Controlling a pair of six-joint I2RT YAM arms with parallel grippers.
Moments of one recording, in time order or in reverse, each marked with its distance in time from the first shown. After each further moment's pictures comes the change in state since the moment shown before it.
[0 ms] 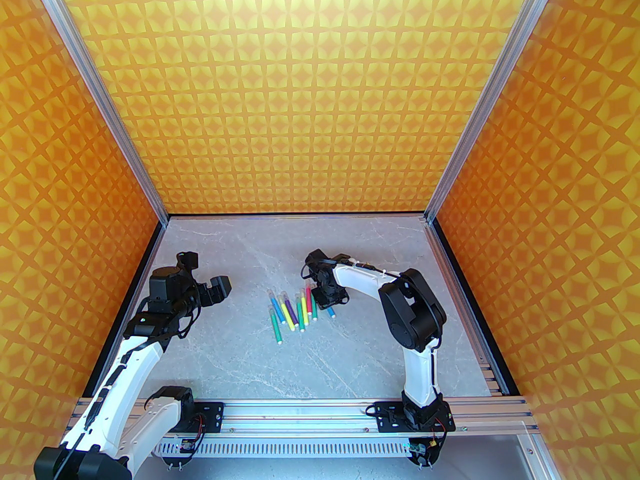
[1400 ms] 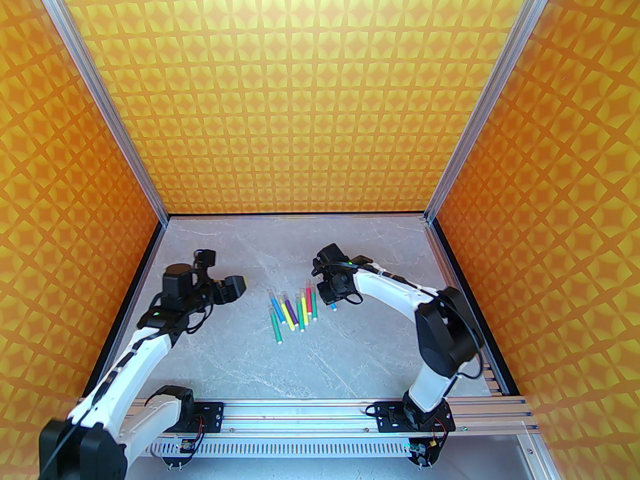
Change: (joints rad) left arm -0.135 0.147 -0.039 0.242 0.200 -0.099; right arm -0.019 -0.314 -0.168 0.139 -0.097 -0.056
